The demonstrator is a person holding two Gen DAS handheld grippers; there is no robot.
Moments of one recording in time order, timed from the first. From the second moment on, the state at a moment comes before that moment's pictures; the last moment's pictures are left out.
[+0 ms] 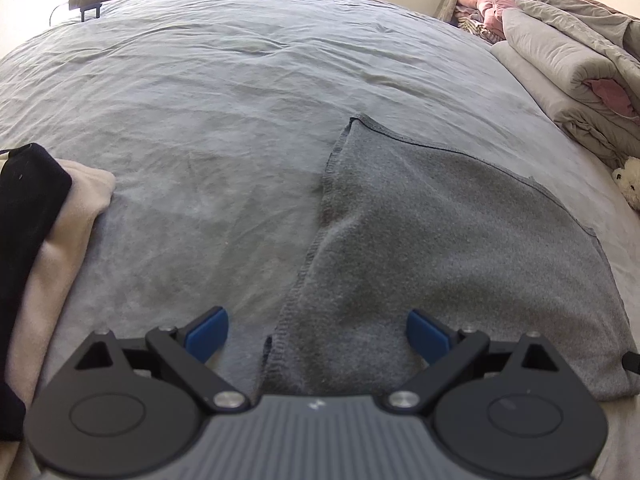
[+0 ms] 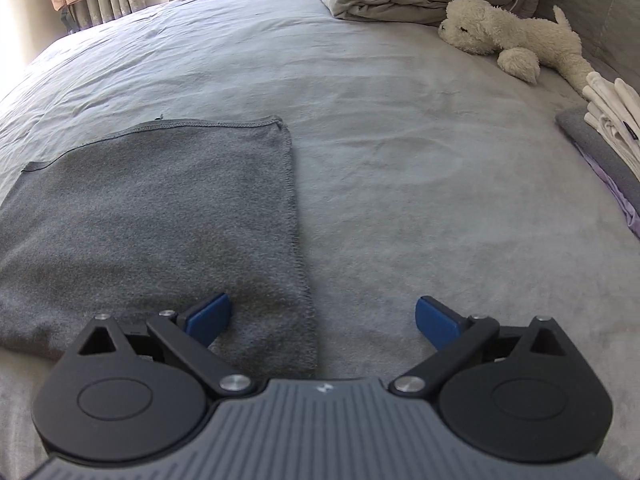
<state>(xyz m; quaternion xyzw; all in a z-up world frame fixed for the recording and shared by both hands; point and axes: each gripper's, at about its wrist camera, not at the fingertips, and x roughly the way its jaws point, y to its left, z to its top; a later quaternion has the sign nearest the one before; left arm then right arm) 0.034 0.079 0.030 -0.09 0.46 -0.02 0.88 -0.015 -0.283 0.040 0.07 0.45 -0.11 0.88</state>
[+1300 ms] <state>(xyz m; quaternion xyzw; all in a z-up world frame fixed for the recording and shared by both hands) 0.022 0.070 0.040 -0.09 0.45 -0.02 0.89 -0.046 -0.291 0.031 0.31 0.37 -0.06 0.87</state>
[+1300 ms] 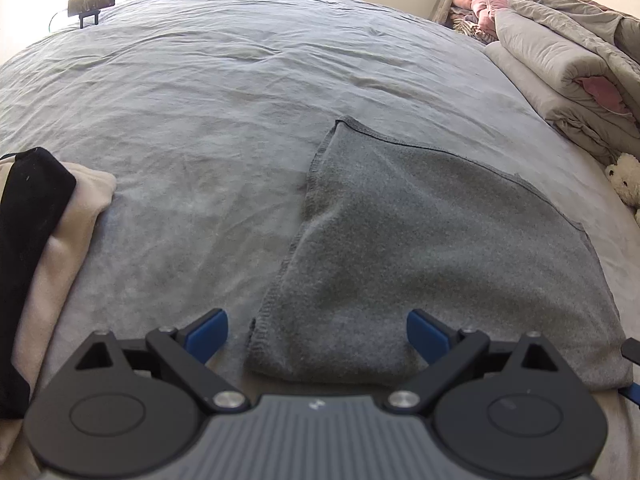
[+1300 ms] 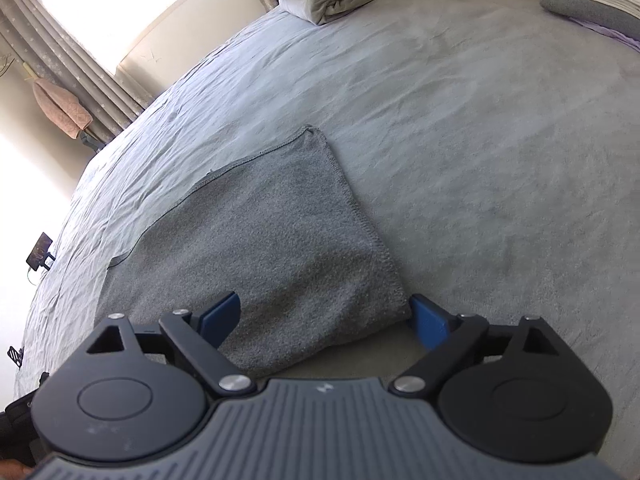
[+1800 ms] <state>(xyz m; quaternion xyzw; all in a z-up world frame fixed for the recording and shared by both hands) 0.021 0.073 0.041 -0.10 0.46 -0.02 0.88 -0.062 -0.302 0.032 0.41 0.31 -0.07 0.86</state>
